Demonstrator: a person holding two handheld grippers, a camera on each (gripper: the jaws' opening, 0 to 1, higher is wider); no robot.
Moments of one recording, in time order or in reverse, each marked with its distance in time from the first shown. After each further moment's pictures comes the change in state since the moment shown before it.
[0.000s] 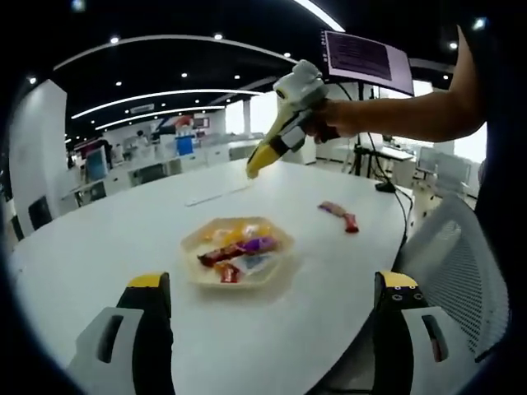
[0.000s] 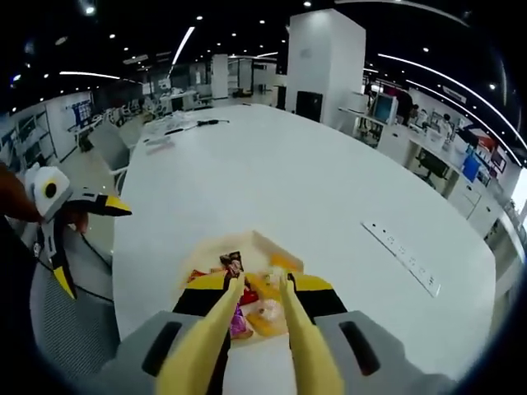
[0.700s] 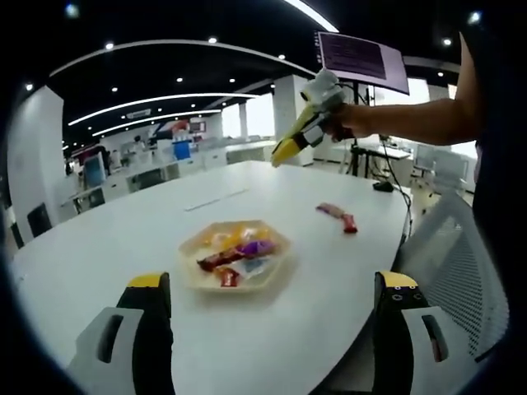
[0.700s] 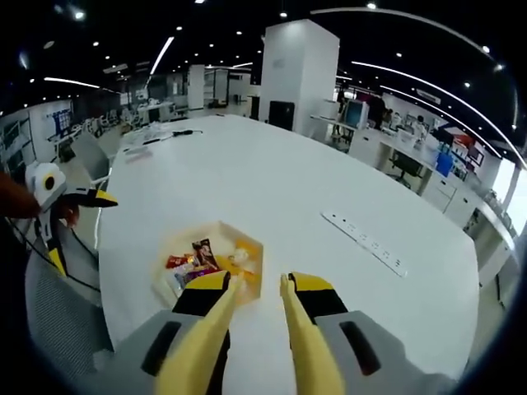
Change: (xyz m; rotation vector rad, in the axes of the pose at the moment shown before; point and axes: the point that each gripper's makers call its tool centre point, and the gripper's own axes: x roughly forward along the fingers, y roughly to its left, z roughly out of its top) left arm -0.001 0.000 0.004 0.030 -0.014 0.007; right arm -0.058 -0.036 -0.032 0.024 -0.047 -0.121
